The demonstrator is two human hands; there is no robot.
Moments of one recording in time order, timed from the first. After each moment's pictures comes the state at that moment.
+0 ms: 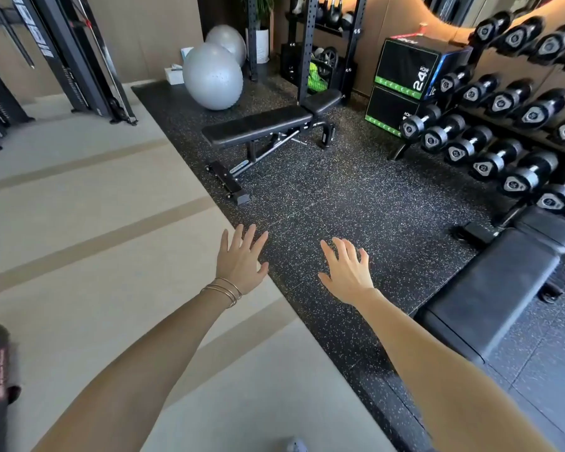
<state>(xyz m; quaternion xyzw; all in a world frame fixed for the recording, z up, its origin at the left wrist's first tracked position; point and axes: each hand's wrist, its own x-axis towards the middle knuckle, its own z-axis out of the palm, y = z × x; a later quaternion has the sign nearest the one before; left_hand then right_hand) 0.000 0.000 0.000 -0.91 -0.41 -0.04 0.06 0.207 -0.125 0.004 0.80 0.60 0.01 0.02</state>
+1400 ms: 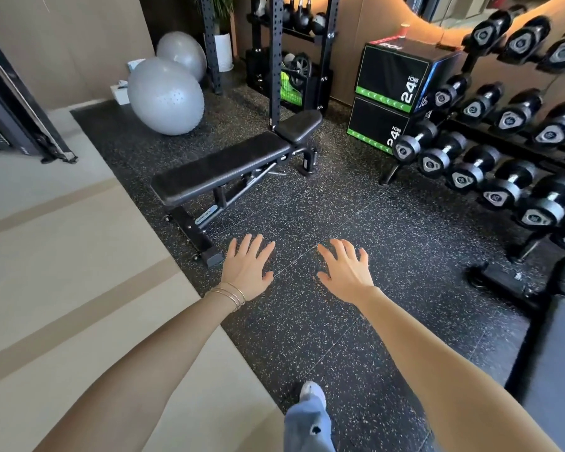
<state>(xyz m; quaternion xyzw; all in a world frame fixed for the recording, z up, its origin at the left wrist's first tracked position) 0.306 0.456 -0.016 -0.94 -0.32 -0.01 0.06 0.497 0.318 -0.007 0.83 0.56 -0.01 0.01</state>
